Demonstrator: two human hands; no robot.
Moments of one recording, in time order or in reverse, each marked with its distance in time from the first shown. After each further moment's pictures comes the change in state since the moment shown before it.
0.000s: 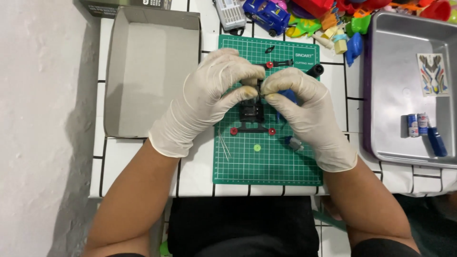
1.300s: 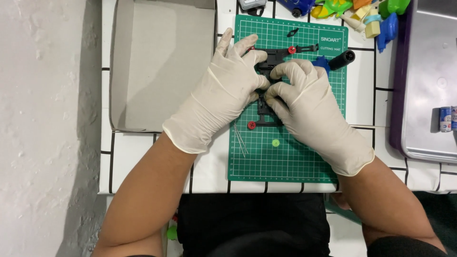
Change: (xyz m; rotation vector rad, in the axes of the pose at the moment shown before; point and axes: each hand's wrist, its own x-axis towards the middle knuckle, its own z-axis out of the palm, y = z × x) left_hand -0.042 -0.042 0.035 0.485 -0.391 -0.195; right_hand -0.002 0.024 0.026 -0.868 -0.210 -0.183
